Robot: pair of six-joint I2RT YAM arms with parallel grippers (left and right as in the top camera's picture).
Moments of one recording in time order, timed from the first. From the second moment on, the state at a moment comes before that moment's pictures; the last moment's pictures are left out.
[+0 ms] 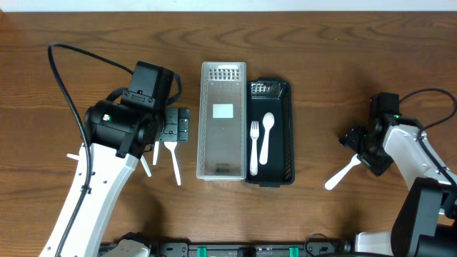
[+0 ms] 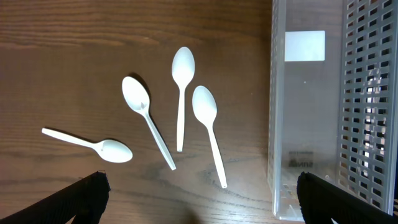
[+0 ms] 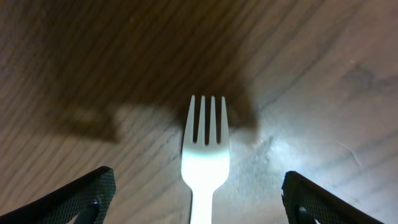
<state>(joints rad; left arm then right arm) -0.32 1.32 1.41 -1.28 -0.19 -0.25 -0.16 1.59 0.86 -0.74 0.09 0.69</state>
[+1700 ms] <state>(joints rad) -0.32 1.32 1.41 -1.28 -0.19 -0.25 -0.16 1.66 0.83 -0.61 0.09 0.67</state>
